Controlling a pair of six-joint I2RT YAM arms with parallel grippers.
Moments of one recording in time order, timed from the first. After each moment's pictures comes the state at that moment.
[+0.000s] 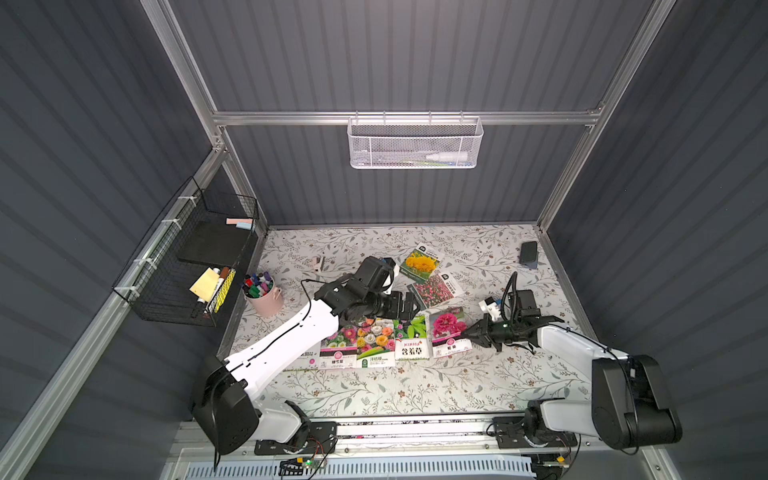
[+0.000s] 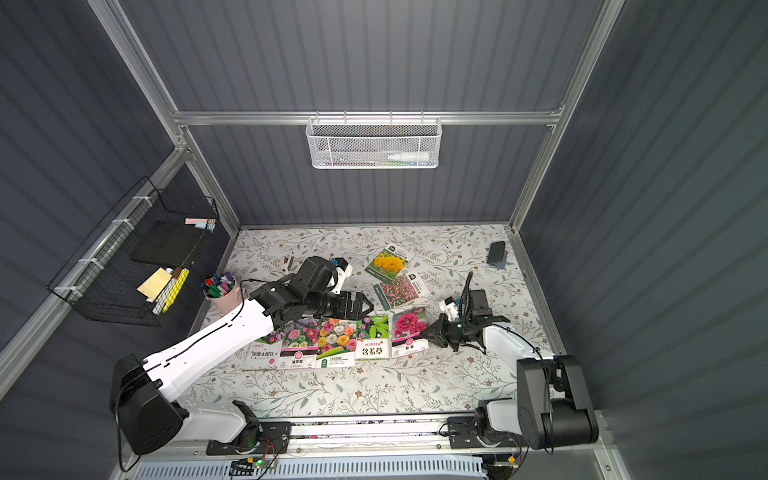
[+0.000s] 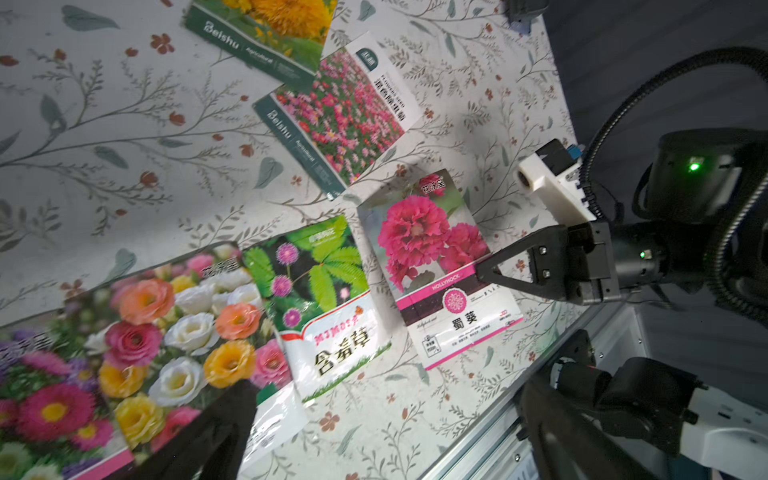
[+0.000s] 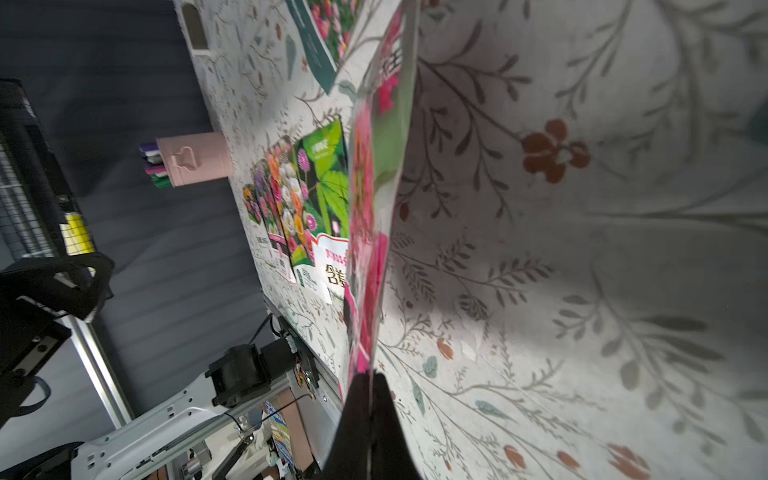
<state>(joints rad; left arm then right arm) -0.71 1.37 1.19 -0.70 0.24 -0.51 0.15 1.36 0.57 -0.39 -0.85 0.55</state>
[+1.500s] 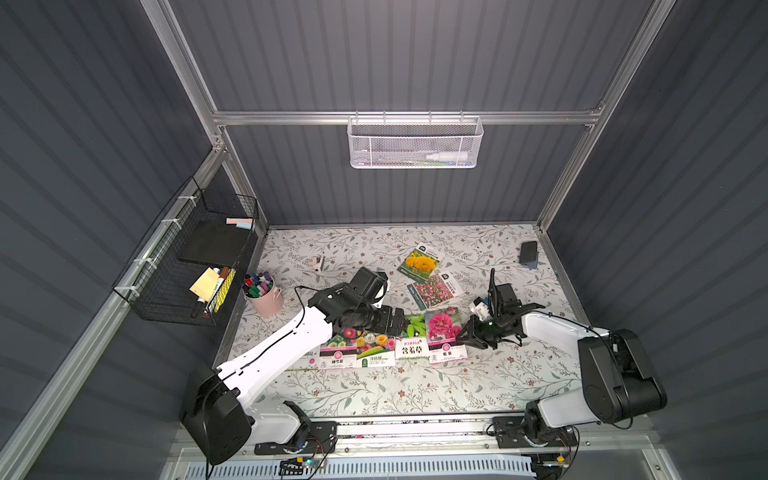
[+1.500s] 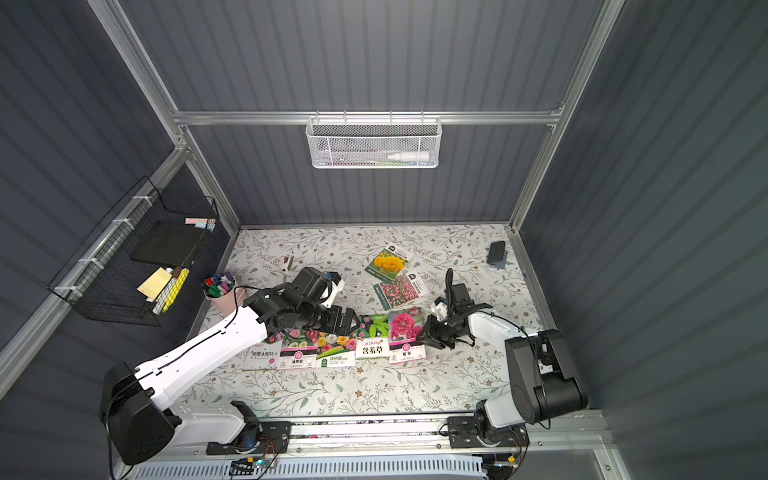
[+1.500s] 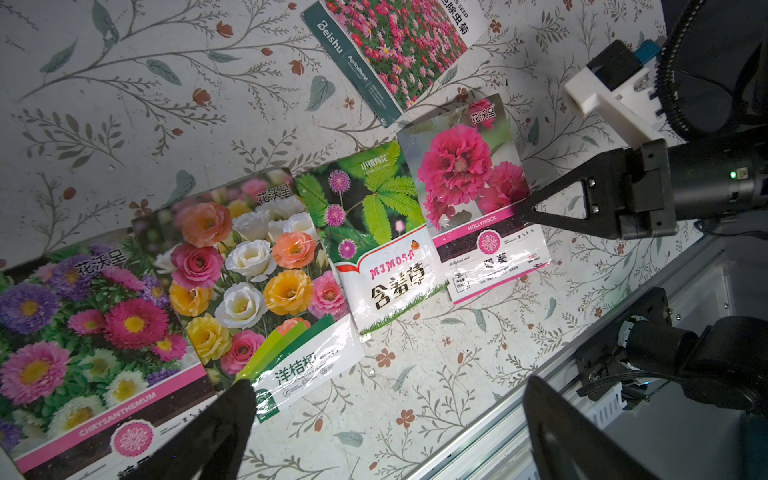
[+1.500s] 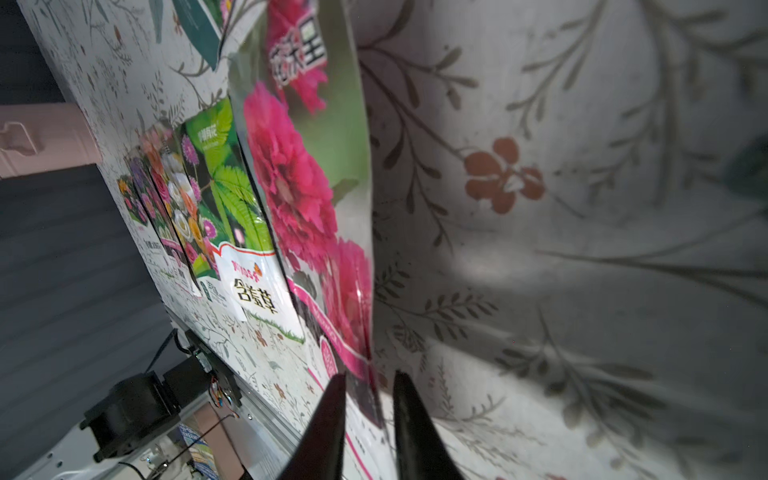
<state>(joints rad) -0.70 1.32 1.12 -0.80 0.21 -0.44 0.27 1.46 0.67 -0.48 -0.62 0.50</state>
